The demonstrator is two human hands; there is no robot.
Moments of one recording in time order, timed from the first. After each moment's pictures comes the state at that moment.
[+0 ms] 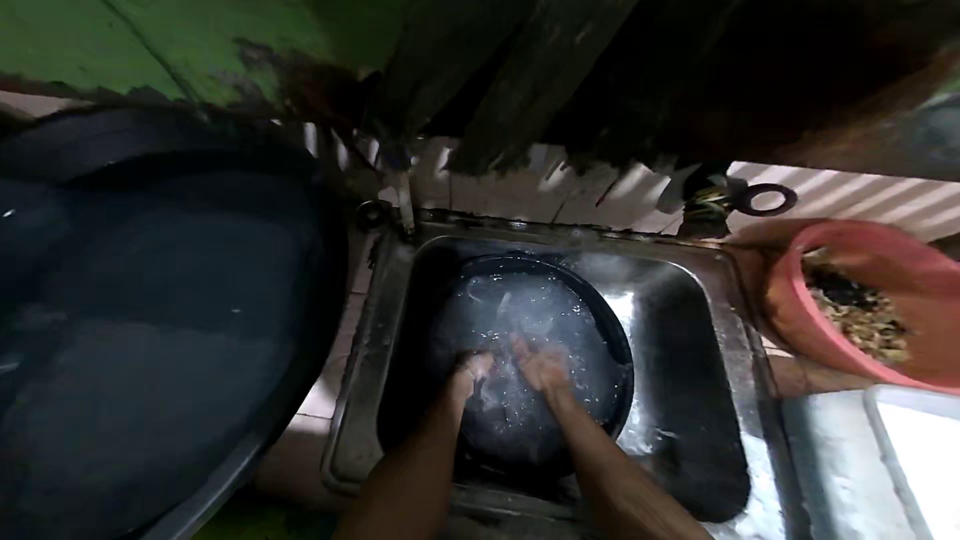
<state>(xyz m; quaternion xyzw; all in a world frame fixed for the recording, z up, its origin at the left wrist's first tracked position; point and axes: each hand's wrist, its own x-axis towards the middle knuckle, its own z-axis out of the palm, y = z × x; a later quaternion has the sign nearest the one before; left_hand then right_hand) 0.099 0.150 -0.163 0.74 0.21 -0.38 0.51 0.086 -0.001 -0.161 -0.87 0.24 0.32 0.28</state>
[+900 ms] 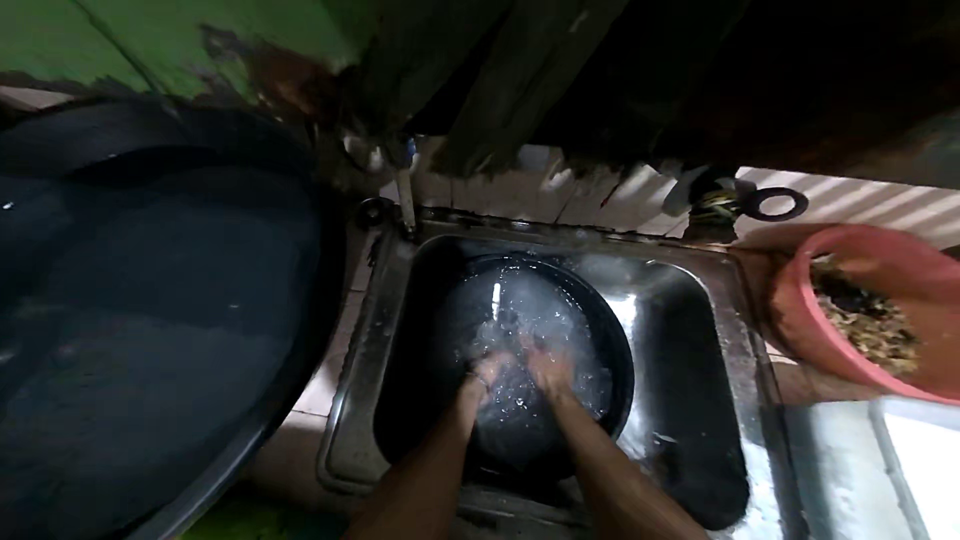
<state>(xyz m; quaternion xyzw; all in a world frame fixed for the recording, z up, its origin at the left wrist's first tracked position) 0.087 0.127 -0.161 0.68 0.26 -0.34 0.60 0.084 -0.010 -0.176 -0.88 0.28 0.21 0.32</state>
